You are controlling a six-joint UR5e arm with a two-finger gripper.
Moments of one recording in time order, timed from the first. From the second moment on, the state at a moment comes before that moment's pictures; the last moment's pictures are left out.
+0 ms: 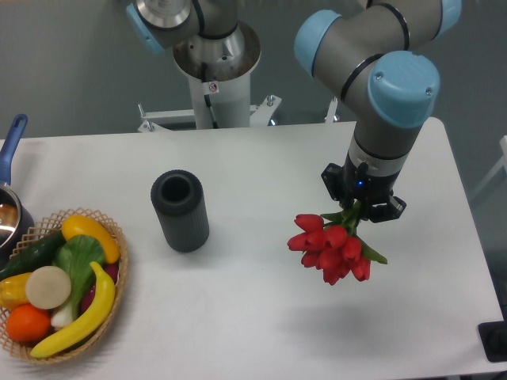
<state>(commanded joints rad) 2.61 -1.94 -1.30 -1.40 1.50 1.22</state>
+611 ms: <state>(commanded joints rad) 2.62 -1.92 -1.26 -1.39 1.15 1.21</state>
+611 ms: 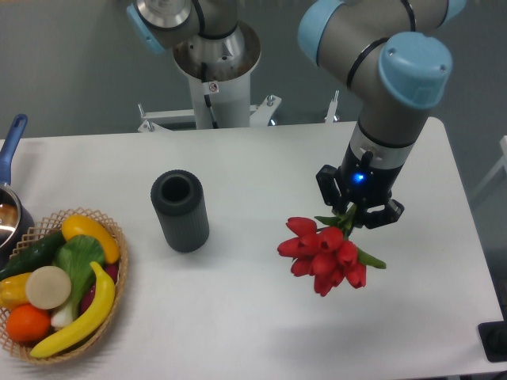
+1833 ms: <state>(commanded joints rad) 2.58 -1.73 -1.55 -1.16 0.41 0.94</state>
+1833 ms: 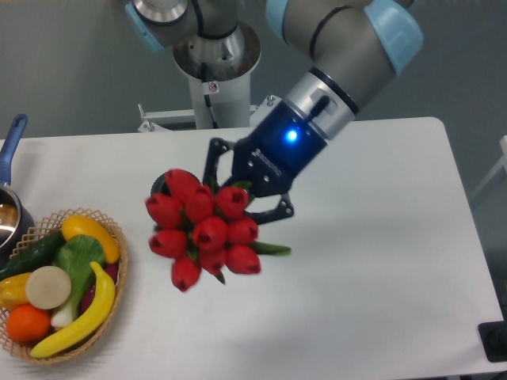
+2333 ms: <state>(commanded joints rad) 2.64 -1.56 -1.86 -0.92 0.22 0.95</state>
